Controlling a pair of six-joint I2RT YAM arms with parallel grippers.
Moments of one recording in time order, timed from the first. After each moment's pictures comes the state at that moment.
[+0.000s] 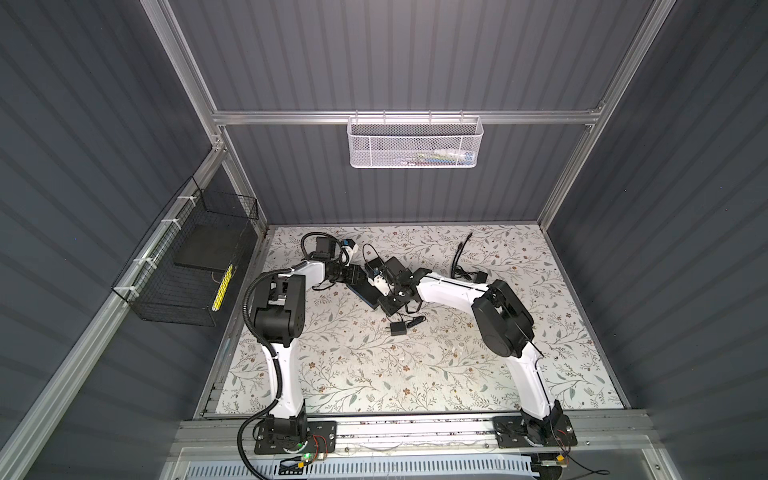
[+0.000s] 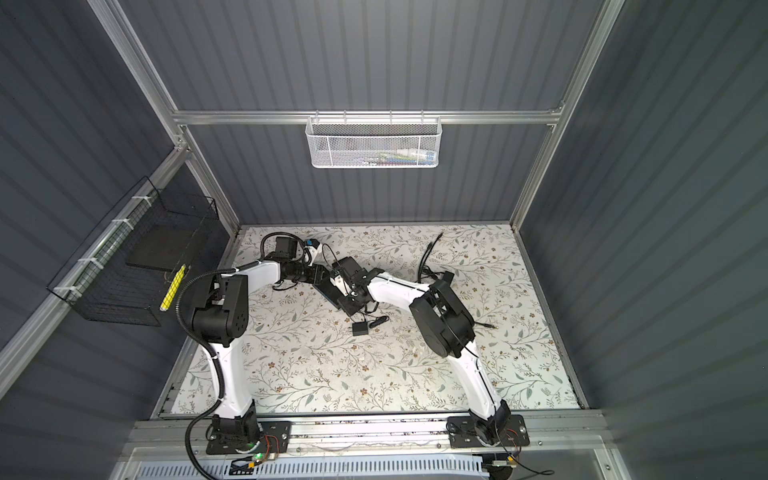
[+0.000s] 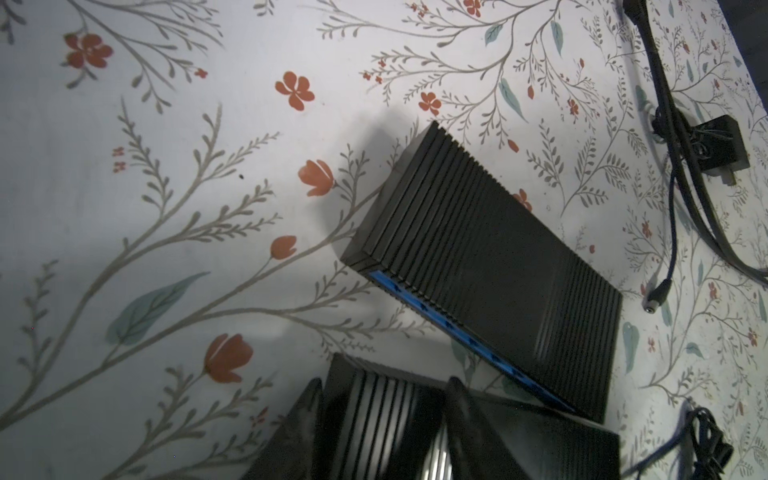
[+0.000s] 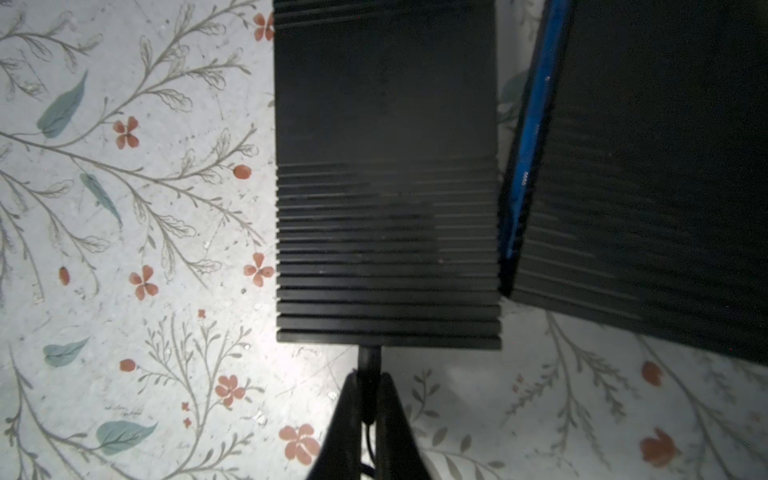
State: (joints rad) left arm -0.16 2.10 1.40 -0.28 0.54 0.09; right arm 0.78 2.23 1.68 -0.53 -0.12 0.03
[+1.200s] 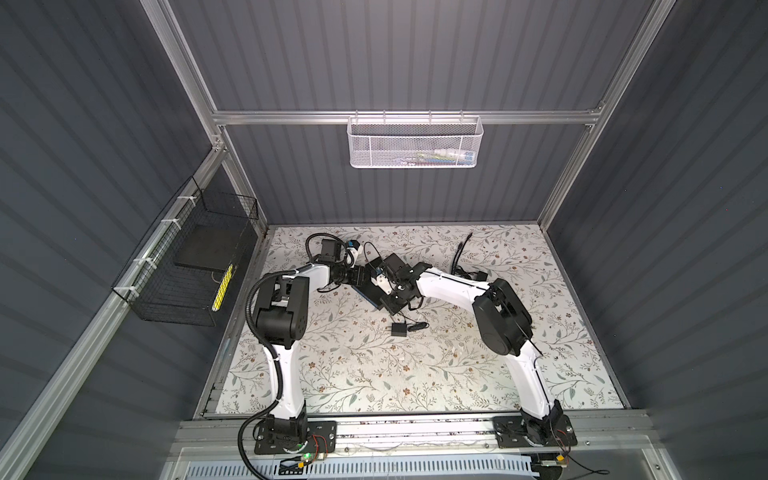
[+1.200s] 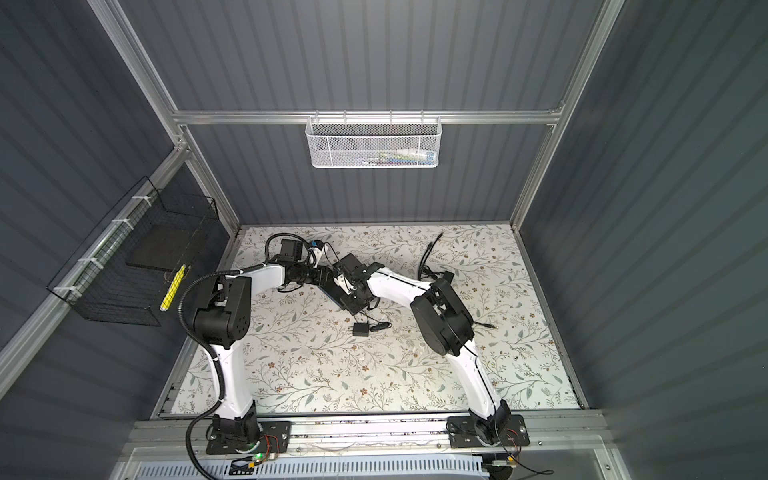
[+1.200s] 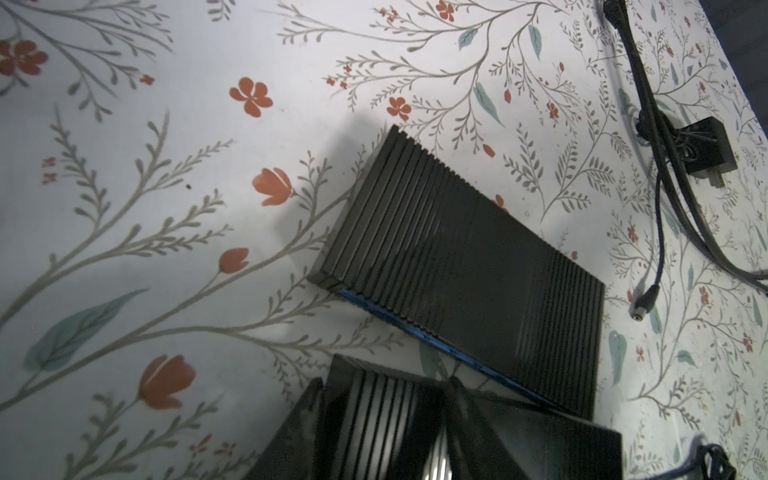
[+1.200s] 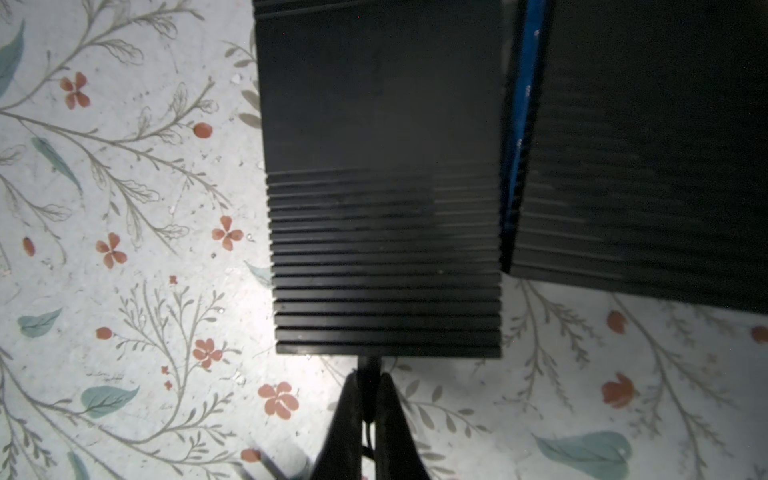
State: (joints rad) left arm -0.20 2.09 1.35 -0.19 0.53 0.04; right arm 0.77 2.25 1.75 -0.68 -0.11 0.02
